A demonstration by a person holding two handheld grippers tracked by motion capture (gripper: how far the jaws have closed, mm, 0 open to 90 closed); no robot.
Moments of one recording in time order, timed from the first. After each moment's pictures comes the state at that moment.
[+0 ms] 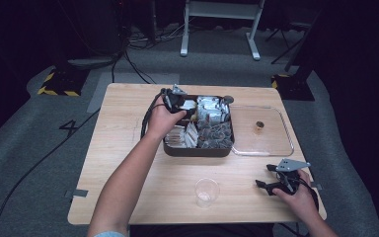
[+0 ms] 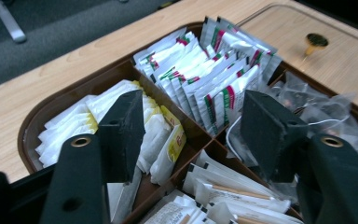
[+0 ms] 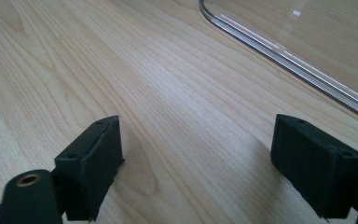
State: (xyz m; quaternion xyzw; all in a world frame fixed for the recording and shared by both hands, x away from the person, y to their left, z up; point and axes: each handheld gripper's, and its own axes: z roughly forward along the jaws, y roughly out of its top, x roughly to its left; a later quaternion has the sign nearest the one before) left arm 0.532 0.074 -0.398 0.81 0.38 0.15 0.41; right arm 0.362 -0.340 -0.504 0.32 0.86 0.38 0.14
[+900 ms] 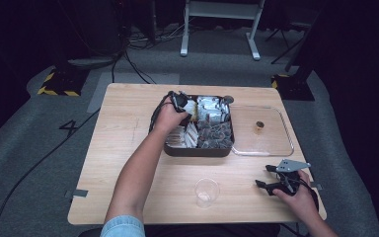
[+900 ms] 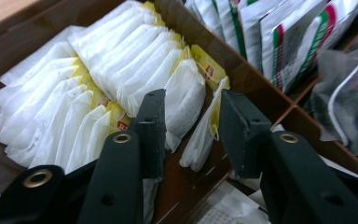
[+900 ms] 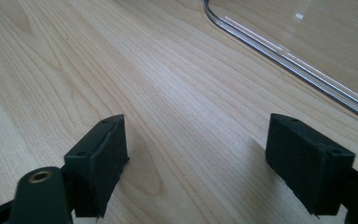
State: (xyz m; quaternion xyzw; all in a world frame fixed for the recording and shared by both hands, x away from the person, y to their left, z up) left arm 0.578 0.062 -0.447 0.86 0.40 0.11 0.29; right arm 0.361 -0.340 -0.504 0.32 0.86 0.38 0.14
